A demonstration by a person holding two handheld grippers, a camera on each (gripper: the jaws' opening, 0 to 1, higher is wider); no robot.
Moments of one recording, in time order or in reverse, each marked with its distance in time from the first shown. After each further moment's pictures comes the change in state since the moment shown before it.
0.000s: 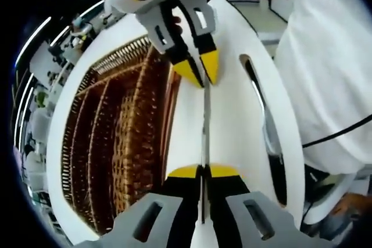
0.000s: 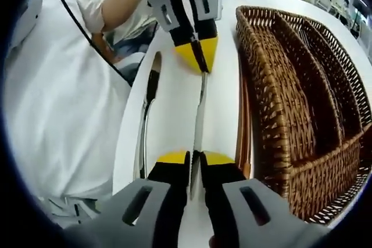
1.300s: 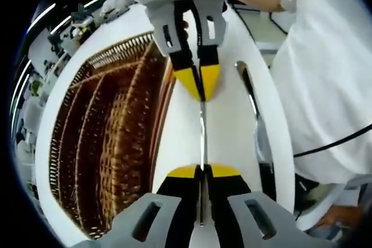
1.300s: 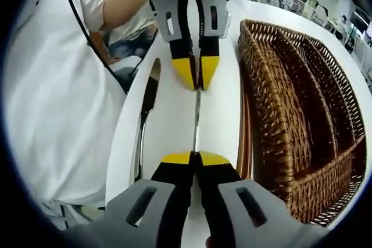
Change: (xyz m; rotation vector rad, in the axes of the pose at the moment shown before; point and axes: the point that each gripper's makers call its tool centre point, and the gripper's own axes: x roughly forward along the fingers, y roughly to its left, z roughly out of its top) left arm 0.005 -0.009 0.005 -0.062 -0.029 -0.067; right arm 0.007 -0.001 0.015 -0.050 -0.066 -0.078
